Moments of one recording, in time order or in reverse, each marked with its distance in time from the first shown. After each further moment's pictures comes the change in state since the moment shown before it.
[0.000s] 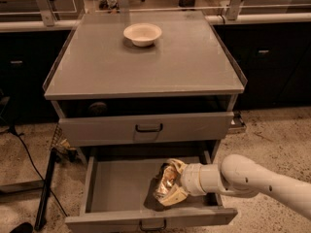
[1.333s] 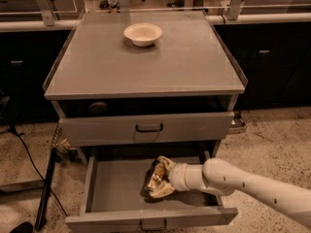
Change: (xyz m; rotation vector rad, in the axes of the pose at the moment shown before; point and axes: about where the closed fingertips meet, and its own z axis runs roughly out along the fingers) arm 0.037 -0.040 0.082 0.060 -0.047 -0.081
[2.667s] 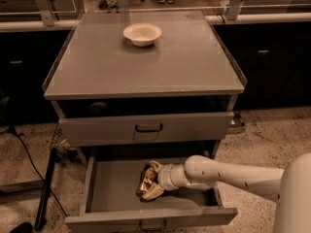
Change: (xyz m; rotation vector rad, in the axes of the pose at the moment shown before) arm 0.031 0.004 0.069 -0.091 0.101 -0.007
